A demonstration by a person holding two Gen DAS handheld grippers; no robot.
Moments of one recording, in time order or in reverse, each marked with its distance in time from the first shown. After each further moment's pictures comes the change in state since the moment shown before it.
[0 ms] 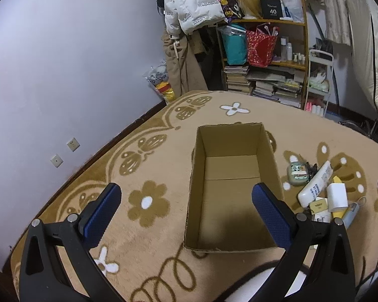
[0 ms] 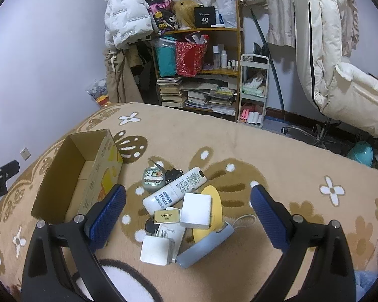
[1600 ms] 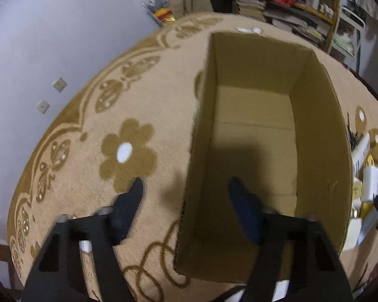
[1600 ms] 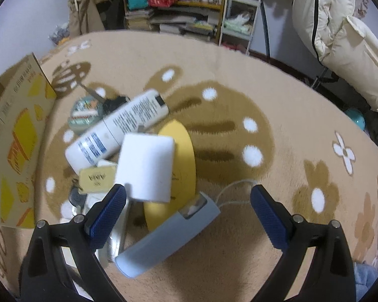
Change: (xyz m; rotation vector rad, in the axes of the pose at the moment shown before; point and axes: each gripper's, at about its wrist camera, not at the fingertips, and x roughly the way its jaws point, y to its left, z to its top) left arm 0.143 0.002 -0.032 -0.053 0.442 -0.037; right arm 0.129 -0.022 -0.033 -0.016 0.387 -0.183
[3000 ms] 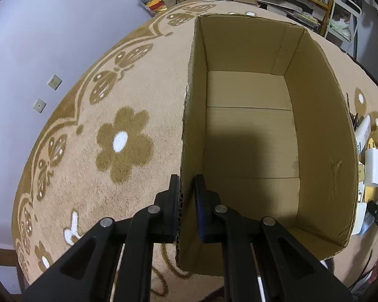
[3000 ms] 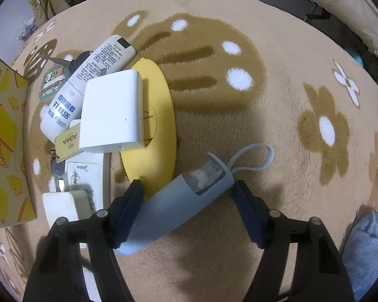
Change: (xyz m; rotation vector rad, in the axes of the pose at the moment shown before) left arm 0.002 -0.003 -0.006 0.035 0.043 0.011; right arm 0.043 0.004 -0.005 0.197 0.284 0.012
